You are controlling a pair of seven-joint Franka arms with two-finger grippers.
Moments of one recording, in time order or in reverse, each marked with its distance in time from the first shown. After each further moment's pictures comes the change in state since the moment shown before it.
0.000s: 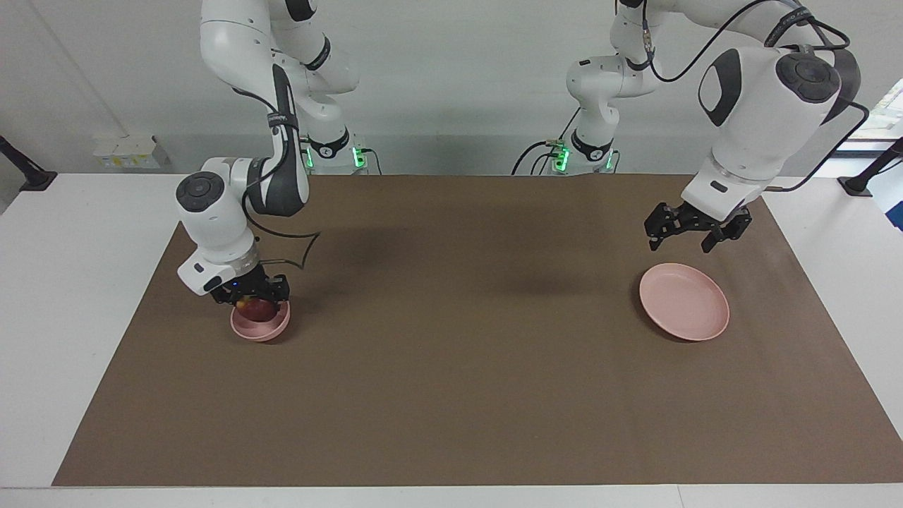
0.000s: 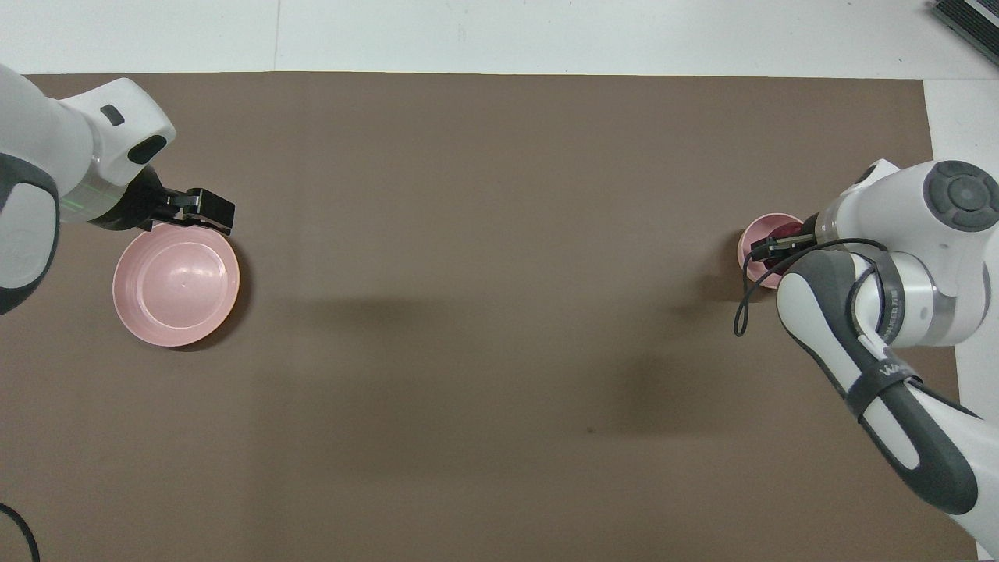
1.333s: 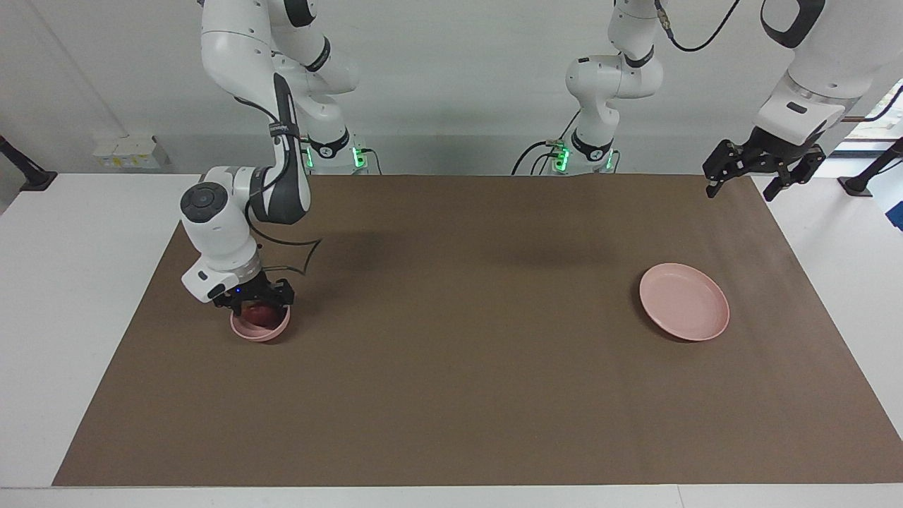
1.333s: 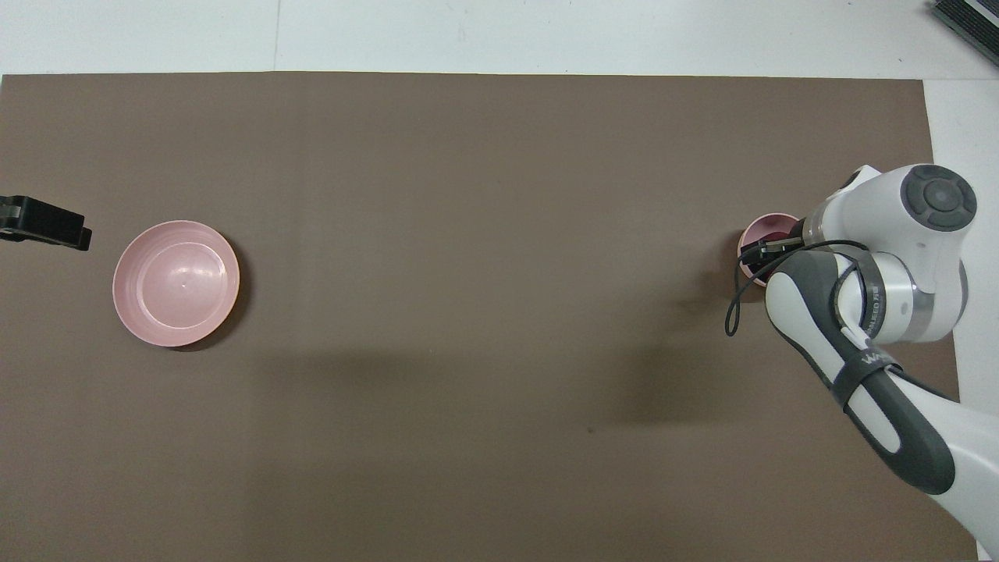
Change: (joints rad) left arm -0.134 -0.106 0.258 0.082 -0.021 -0.173 0.169; right arm -0.001 0.026 0.000 0.015 0.000 0.014 0.000
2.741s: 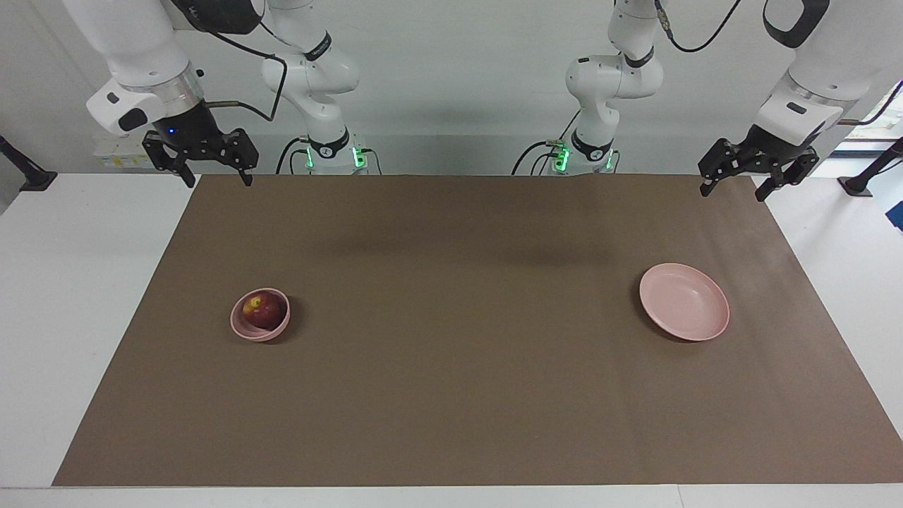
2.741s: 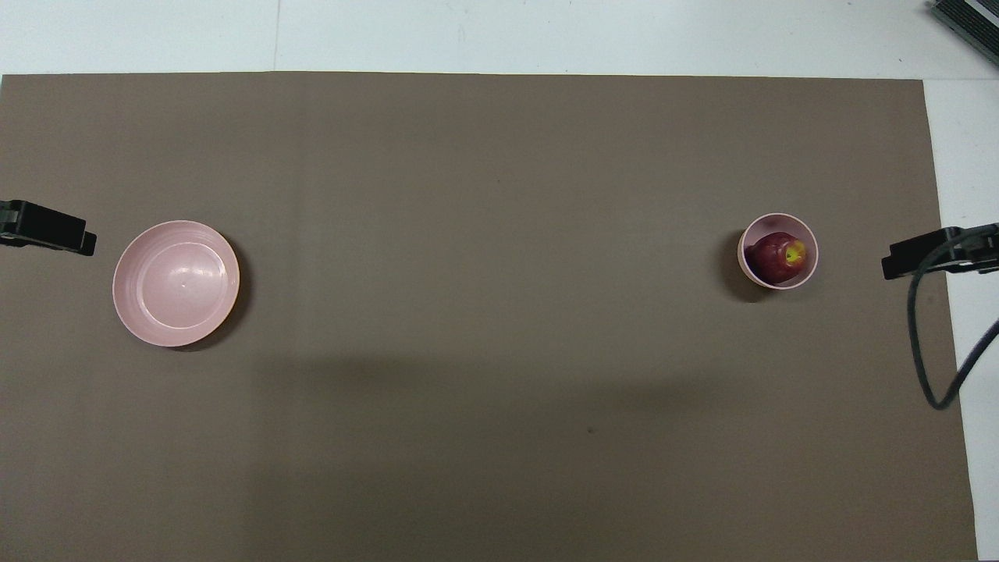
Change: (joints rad) left arm 0.000 0.000 0.005 -0.003 -0.049 -0.012 0.000; right arm 0.012 -0.300 0.008 0.452 0.067 -0.830 0.000
